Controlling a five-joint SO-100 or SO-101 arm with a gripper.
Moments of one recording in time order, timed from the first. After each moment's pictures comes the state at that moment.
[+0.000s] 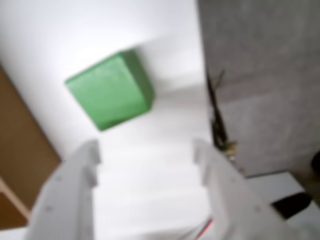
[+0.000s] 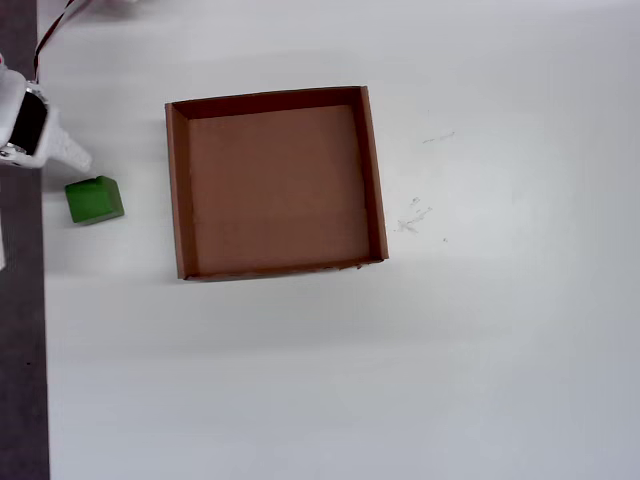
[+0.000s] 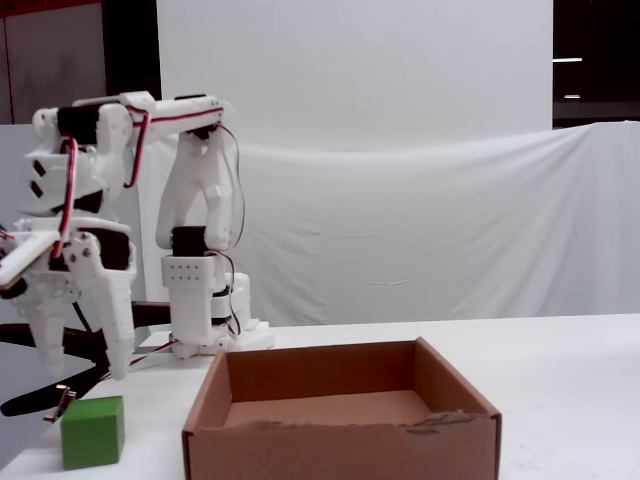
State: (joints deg) arm 18.2 105.9 120.9 49.6 -82.8
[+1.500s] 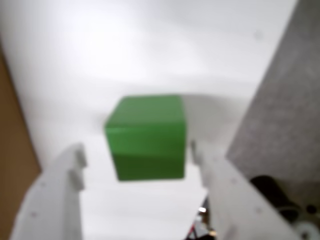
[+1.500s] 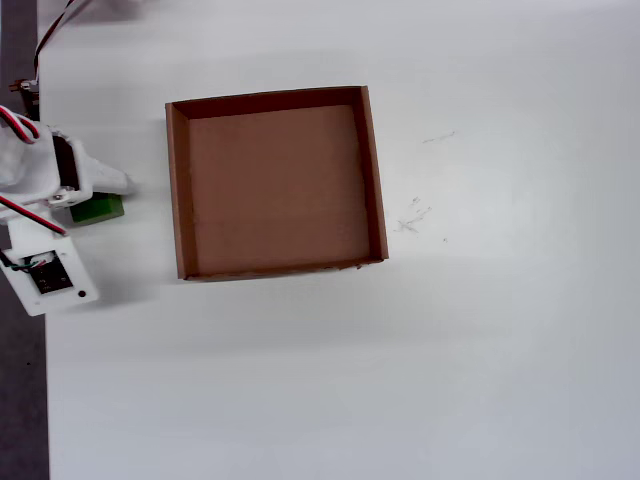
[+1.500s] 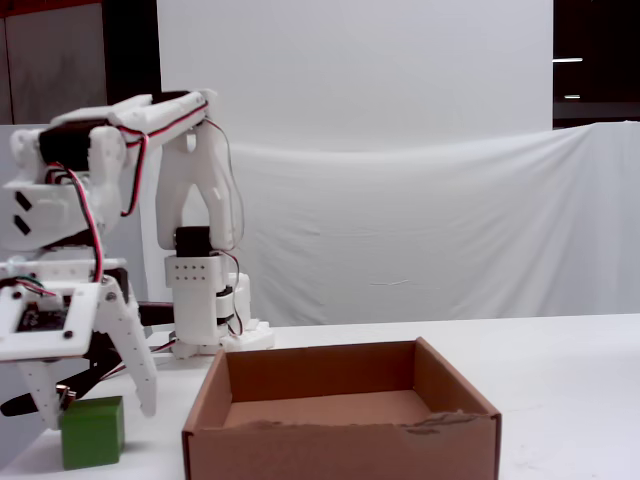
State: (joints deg) arm 12.2 87.2 109.1 47.6 -98.3
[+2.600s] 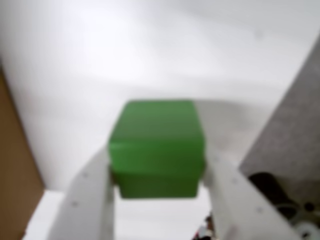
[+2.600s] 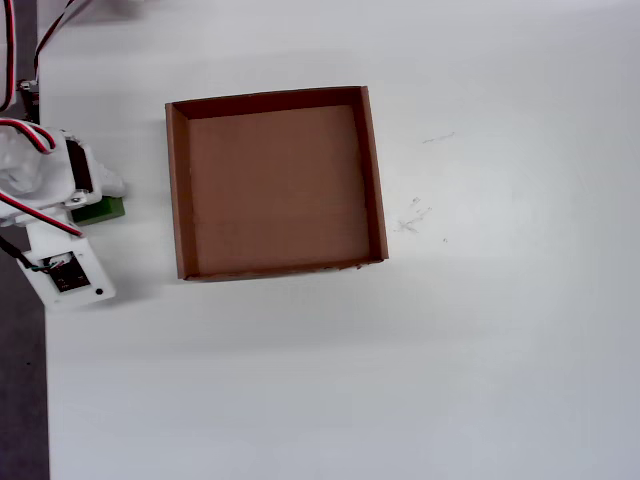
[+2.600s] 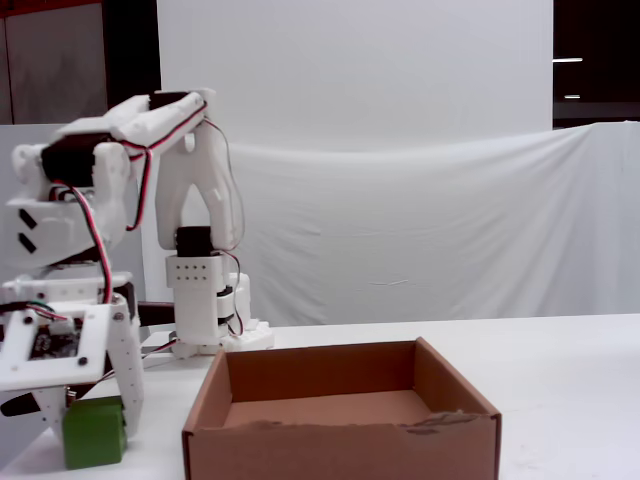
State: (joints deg) arm 10.7 83.9 109.0 46.7 -98.3
